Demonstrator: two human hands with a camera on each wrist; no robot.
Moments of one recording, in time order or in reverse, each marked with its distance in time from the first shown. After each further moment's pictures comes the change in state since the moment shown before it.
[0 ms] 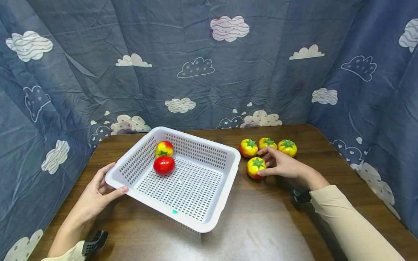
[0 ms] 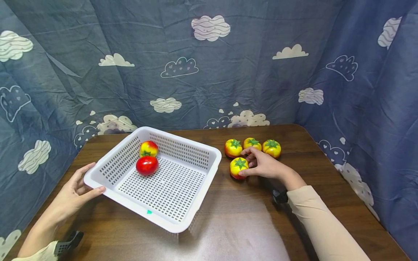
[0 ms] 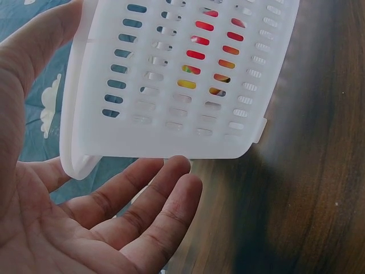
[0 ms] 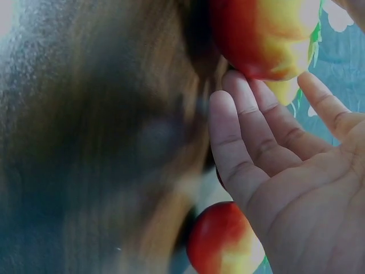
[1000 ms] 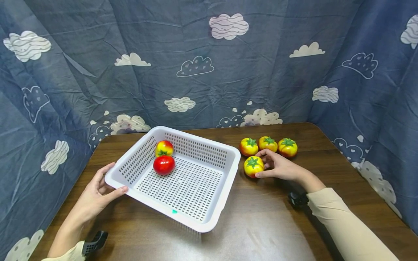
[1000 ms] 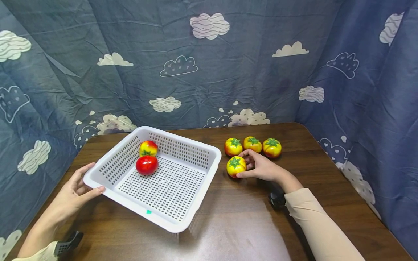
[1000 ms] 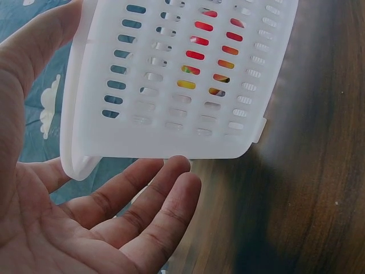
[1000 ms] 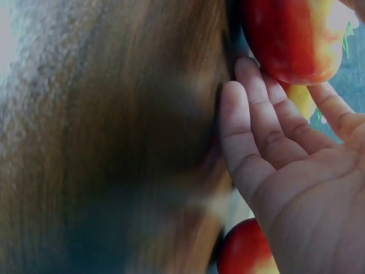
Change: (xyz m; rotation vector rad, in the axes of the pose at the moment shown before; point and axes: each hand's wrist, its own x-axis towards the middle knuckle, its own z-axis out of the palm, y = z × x) left_hand 0.000 -0.002 -0.001 -0.023 -0.001 0.004; right_hand 0.003 0.011 0.013 0.090 -0.020 -0.002
